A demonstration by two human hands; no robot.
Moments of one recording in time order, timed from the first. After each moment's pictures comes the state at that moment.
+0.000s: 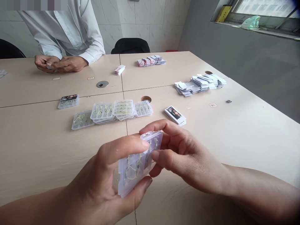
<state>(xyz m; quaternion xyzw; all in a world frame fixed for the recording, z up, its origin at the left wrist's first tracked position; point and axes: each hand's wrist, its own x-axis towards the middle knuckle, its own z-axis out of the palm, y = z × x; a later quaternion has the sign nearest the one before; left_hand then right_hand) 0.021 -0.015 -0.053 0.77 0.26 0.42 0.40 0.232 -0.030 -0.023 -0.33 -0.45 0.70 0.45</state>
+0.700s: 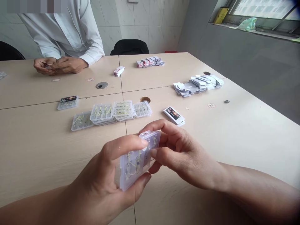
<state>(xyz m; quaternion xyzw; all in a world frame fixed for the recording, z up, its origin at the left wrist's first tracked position) 0.022 -0.011 -0.051 0.81 0.28 0.39 0.34 0.230 -0.029 -0.023 -0.34 -0.44 0.70 0.45</state>
